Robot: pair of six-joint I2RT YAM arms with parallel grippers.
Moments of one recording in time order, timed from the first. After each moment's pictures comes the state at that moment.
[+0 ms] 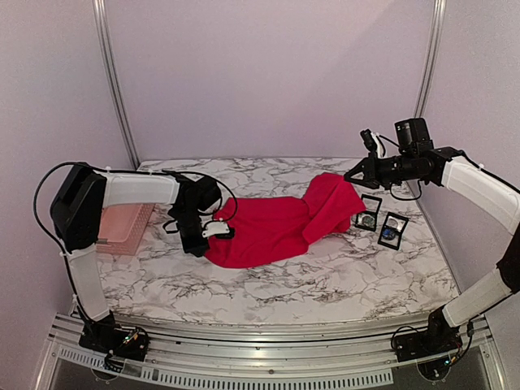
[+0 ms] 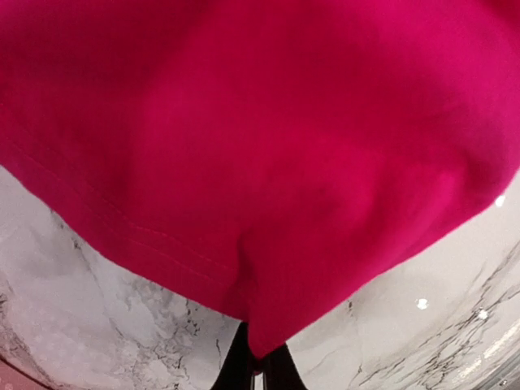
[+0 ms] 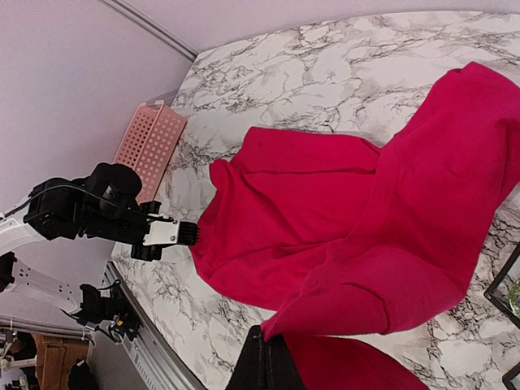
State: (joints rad) left arm -0.61 1.93 1.31 -0.94 -0.03 0.59; right arm 0.31 1.43 1.25 -0.49 -0.60 0.42
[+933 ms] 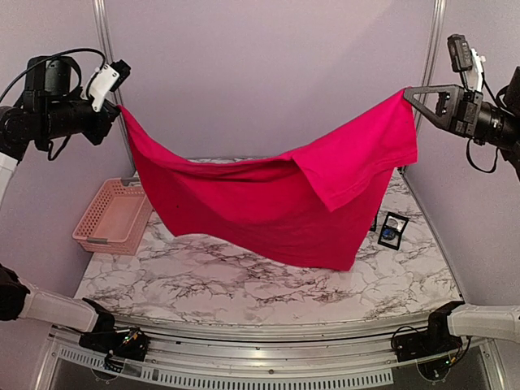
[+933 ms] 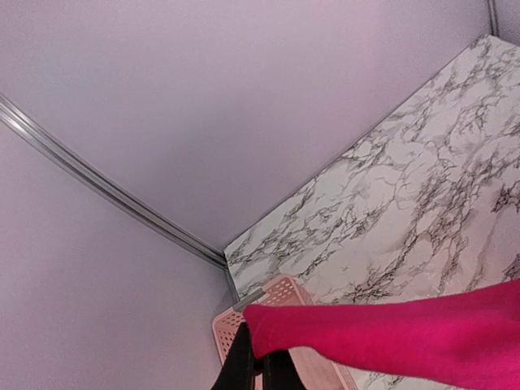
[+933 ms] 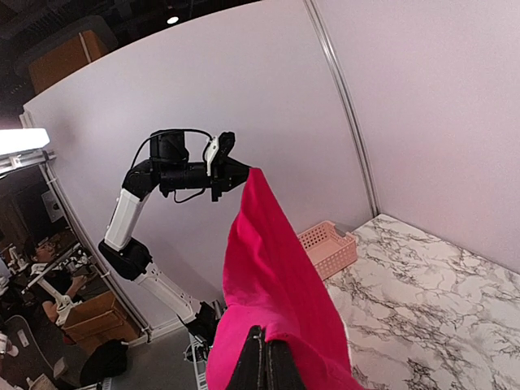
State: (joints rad) left arm -0.41 1.22 1.83 -1.00 -0.26 0.52; right arm 0.32 1.00 1.52 -0.39 -0.91 0.50
